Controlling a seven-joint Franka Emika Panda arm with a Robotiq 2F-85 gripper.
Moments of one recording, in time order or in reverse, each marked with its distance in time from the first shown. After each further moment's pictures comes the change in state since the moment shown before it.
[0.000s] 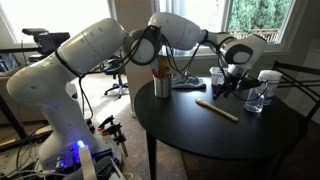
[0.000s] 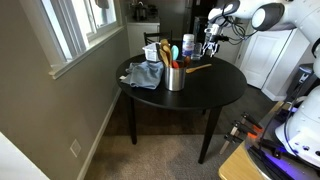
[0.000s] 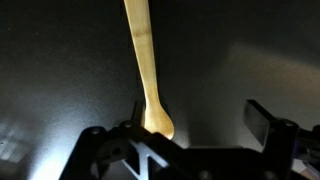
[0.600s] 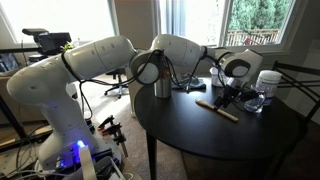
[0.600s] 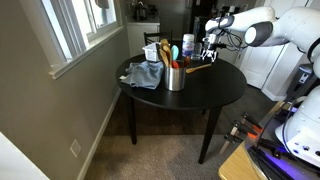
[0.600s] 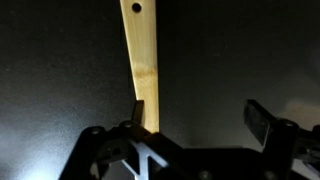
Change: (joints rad) arm -0.001 0.214 0.000 0.233 -0.068 -0.036 -0.032
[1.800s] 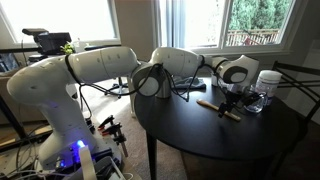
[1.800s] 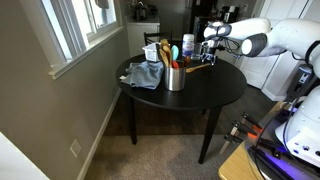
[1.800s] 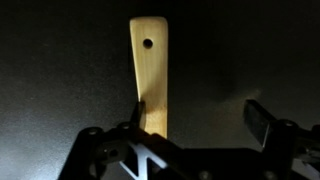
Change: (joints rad) arm 0.005 0.144 -0.013 0.181 -0.062 0.067 -0.045
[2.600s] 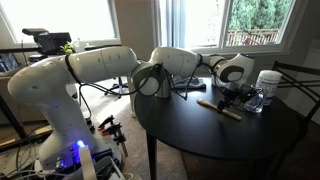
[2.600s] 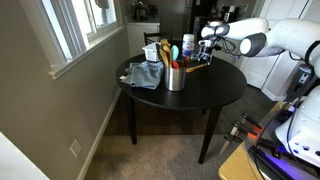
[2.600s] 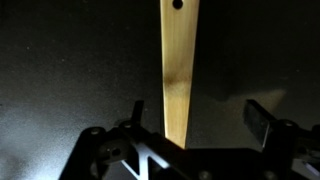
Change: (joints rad) arm 0.022 0.001 0.037 -0.003 0.001 0.062 -0.025
